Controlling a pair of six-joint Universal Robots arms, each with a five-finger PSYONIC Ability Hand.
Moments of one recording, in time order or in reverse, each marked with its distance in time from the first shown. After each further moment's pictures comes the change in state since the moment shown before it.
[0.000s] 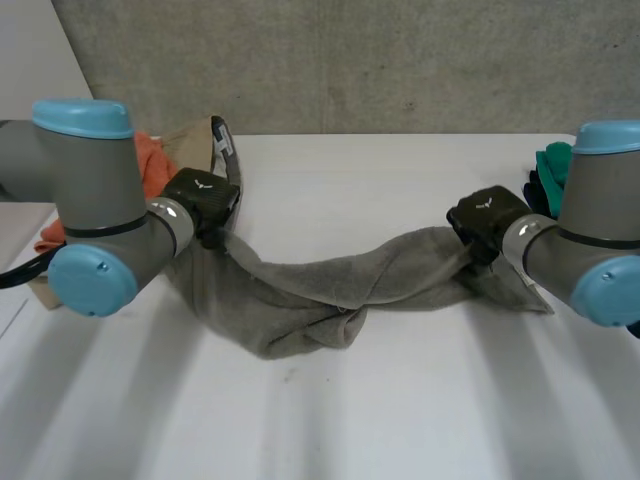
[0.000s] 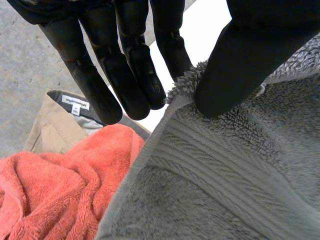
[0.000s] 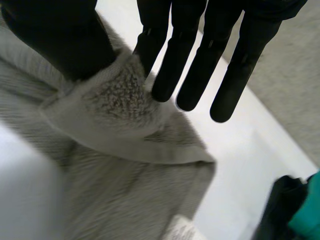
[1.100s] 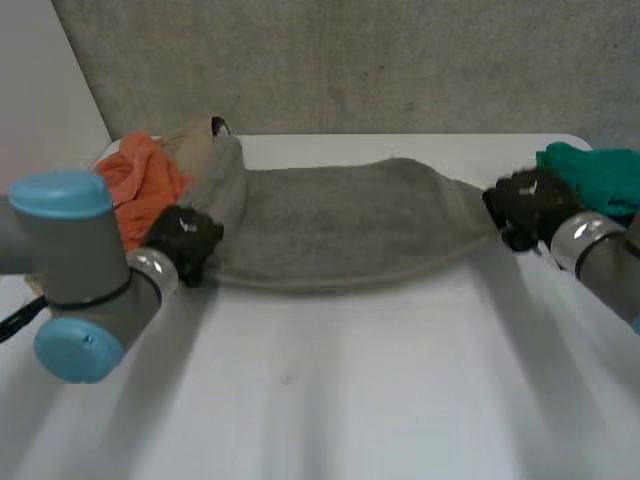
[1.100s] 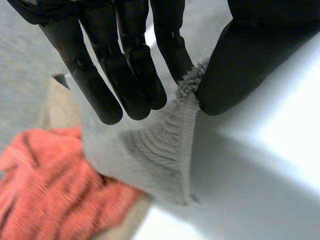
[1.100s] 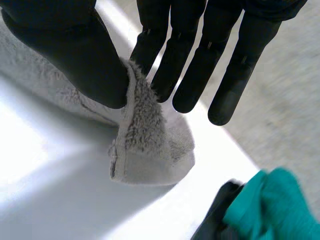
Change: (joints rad) left arm 0.049 0.143 -0.446 0.316 0.011 0.108; right arm -0.141 -0.220 0.315 -0.241 -0.150 0.017; left_hand 0.000 0.005 0.006 0.004 0.000; right_hand 0.000 0.022 0.040 0.048 0.033
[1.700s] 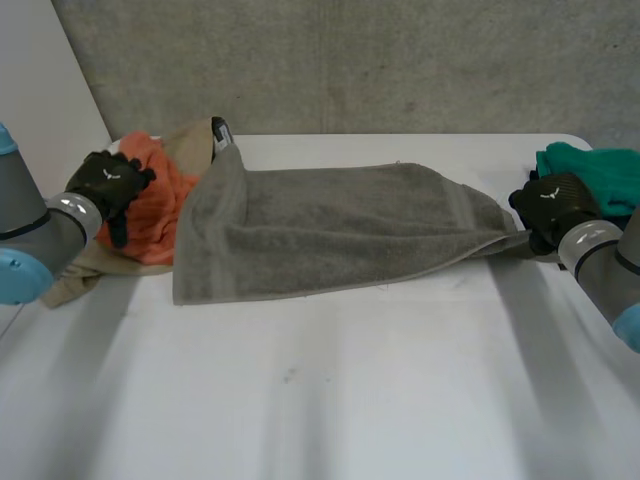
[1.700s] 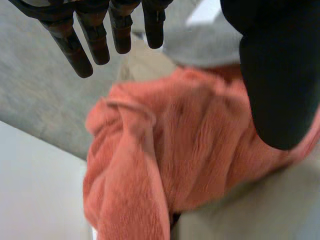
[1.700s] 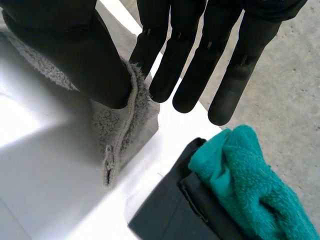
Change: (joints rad) left arm 0.292 -0.206 0.381 -0.088 0.162 0.138; right arm -0.008 0.042 0.028 -0.109 0.163 -0.040; left_hand -0.961 -0.991 -0.981 -1.003 -0.934; right_hand 0.000 0.000 0.000 0.000 0.004
